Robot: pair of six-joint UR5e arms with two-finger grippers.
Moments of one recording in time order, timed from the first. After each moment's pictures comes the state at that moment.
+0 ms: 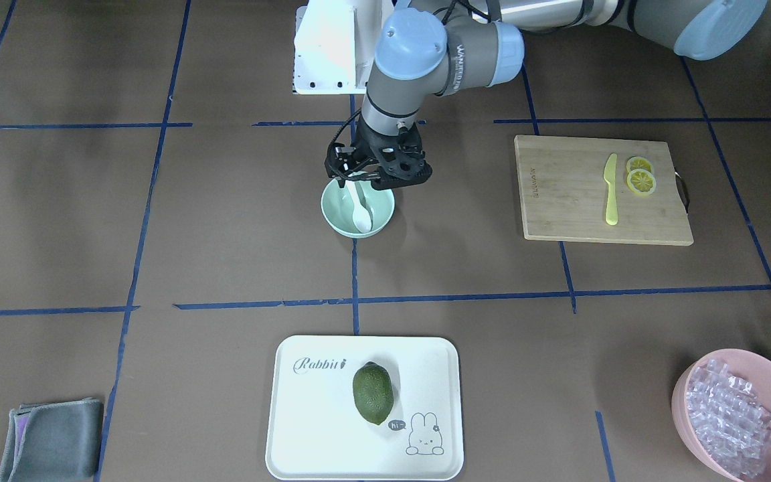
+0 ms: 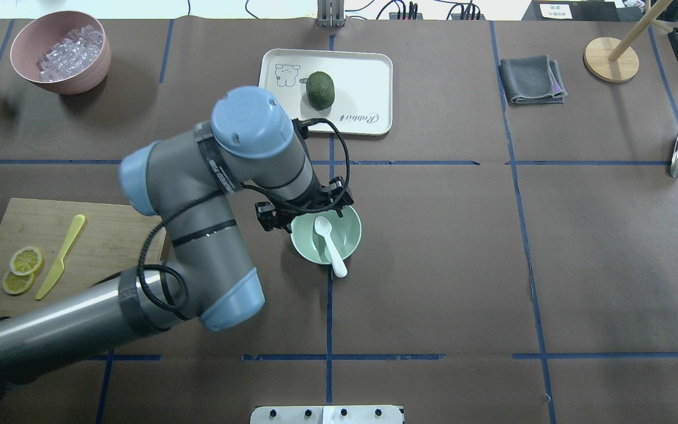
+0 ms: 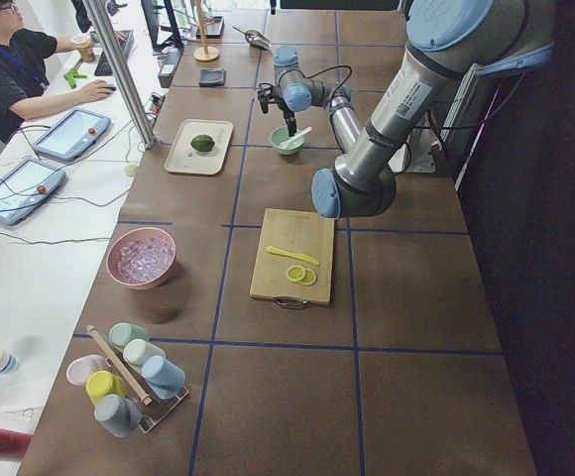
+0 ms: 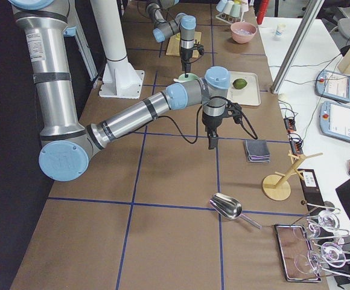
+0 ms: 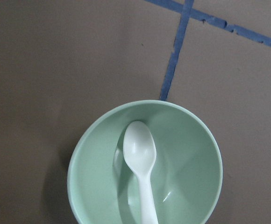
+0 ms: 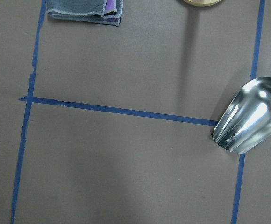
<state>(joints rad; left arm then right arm) -0.59 -2.34 -1.66 -1.59 -2.05 -1.45 1.35 -1.46 1.93 -1.81 2.28 0.20</state>
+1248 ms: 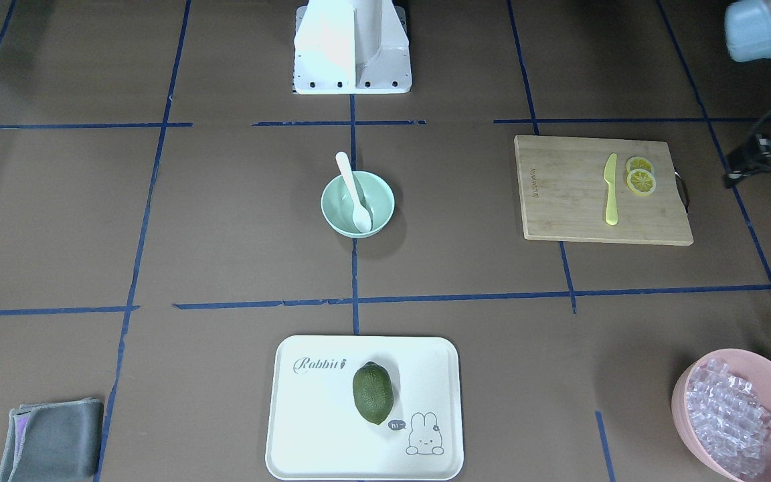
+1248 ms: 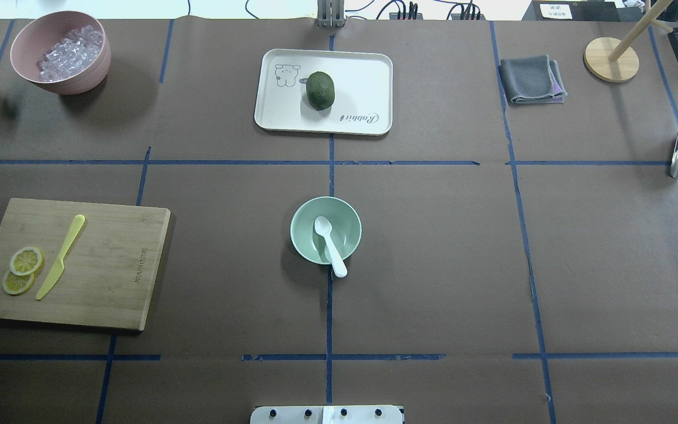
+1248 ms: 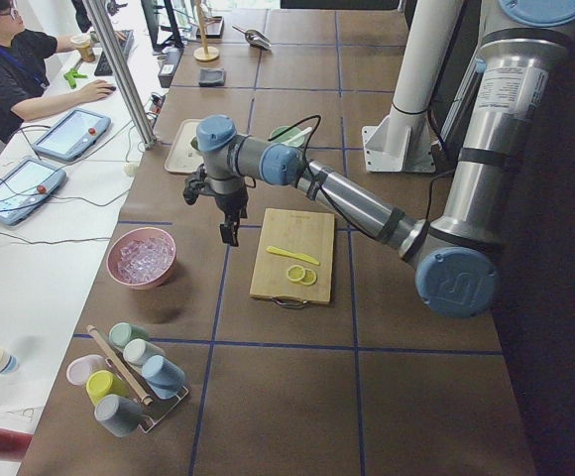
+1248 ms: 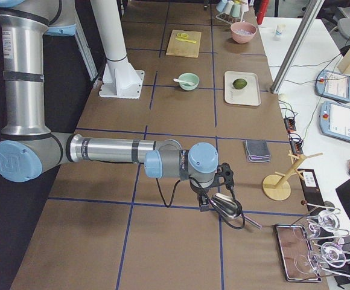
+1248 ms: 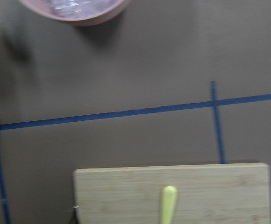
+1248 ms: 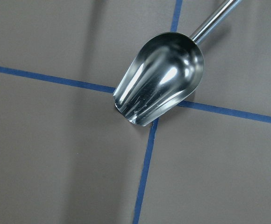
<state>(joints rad) -1.36 -1.71 -1.83 -1.32 -2.32 -0.15 1.60 -1.62 1.62 -1.48 2.40 -0.12</state>
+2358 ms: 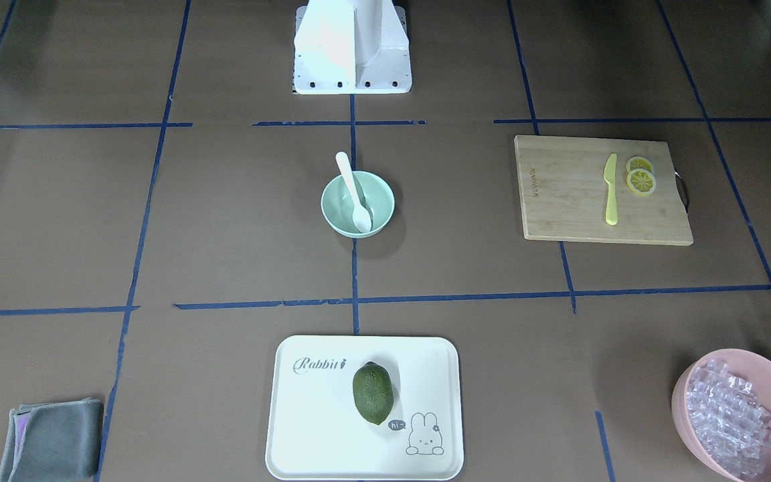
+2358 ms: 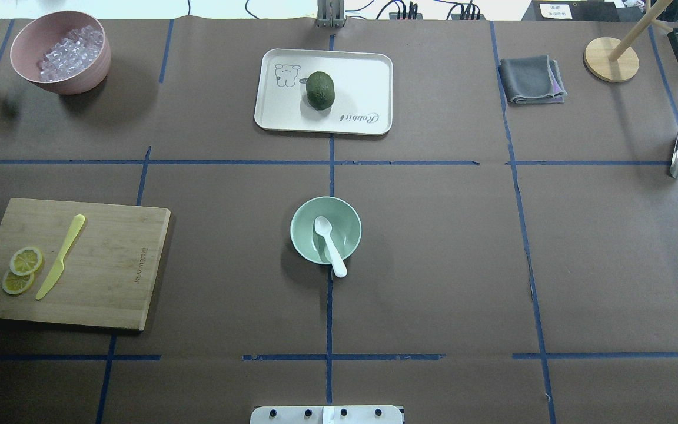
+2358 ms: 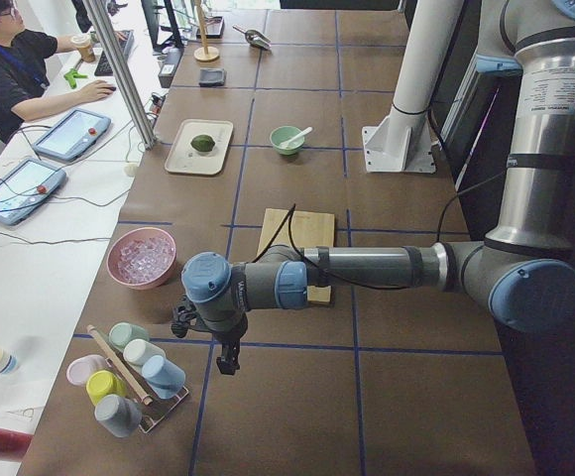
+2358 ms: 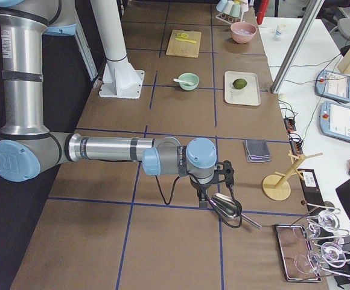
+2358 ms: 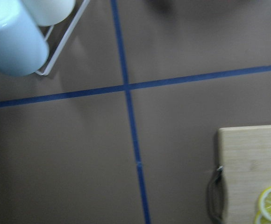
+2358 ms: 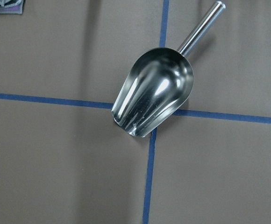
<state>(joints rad) -1.58 -1.63 -1.46 -1.59 -2.33 0.09 1.60 -1.62 1.65 -1.48 2.41 -0.02</state>
